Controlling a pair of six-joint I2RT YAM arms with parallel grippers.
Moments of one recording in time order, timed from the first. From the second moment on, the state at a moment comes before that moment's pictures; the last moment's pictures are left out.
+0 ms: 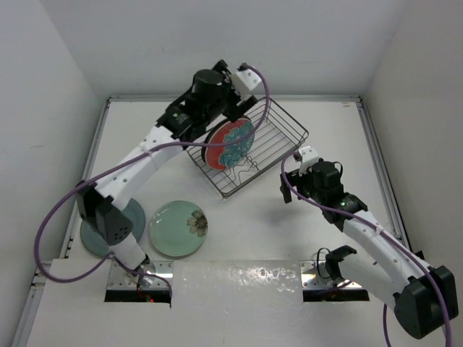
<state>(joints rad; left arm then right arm) -0.66 1.68 1.74 -0.33 -0.14 0.54 0.40 0.90 0.51 -0.19 0.02 -0.01</state>
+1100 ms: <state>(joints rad) 1.23 1.41 0.85 -0.82 0.55 0.76 0.40 1.07 0.57 -0.20 -0.20 0.05</state>
